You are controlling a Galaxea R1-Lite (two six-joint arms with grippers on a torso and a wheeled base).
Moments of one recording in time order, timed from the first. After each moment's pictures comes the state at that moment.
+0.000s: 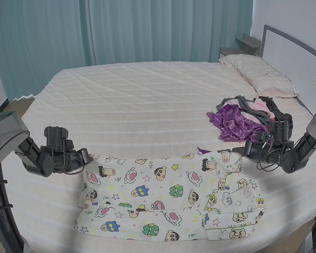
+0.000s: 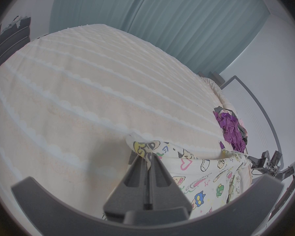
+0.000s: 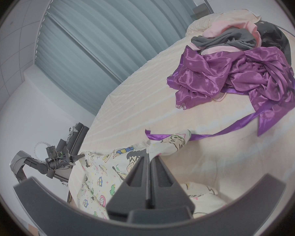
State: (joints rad) left arm -0.01 2.16 -0.88 -0.61 -0.27 -0.43; right arm 0.06 2.13 -0.82 -0.79 0.46 0.45
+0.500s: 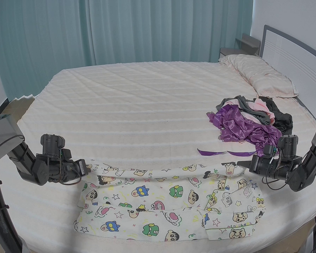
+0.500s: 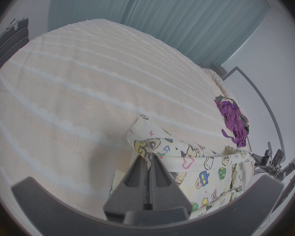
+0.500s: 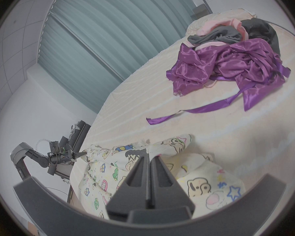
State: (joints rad) left arm -0.01 2.10 -0.73 -0.61 -0.27 -0.38; right arm 0.05 2.06 -0.53 -1.02 0.49 0.44
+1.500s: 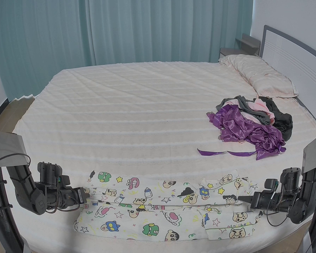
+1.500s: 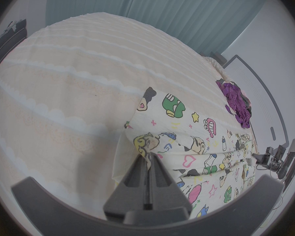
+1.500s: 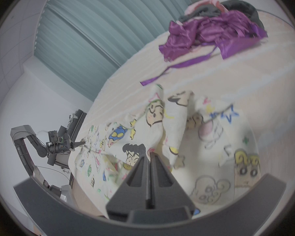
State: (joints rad) left arm -0.02 2.15 -0.35 -0.98 -0.27 -0.32; right arm 0.07 2.23 -0.05 -1.55 0.49 0.39
